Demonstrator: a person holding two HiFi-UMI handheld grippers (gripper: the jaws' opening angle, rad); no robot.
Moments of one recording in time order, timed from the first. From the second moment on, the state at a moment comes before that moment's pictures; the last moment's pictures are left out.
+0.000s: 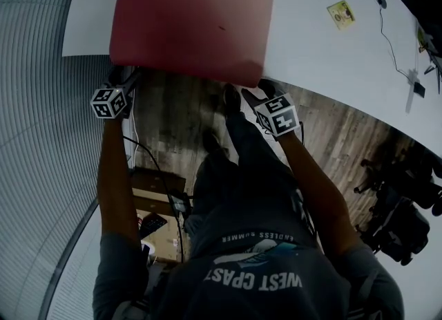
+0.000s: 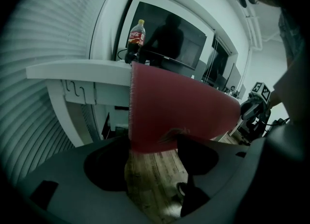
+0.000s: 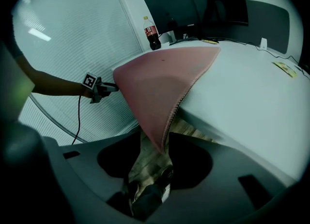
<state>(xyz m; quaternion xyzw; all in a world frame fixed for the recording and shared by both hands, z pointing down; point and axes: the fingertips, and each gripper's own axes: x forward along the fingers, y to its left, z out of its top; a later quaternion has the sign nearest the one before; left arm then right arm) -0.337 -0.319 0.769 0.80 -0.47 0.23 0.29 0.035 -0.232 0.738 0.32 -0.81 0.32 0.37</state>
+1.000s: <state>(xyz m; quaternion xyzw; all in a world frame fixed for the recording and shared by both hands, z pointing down) -0.363 -0.271 0.719 0.78 -0.53 0.09 0.31 0.039 -0.245 0.643 0.36 -0.82 0.31 0.31</state>
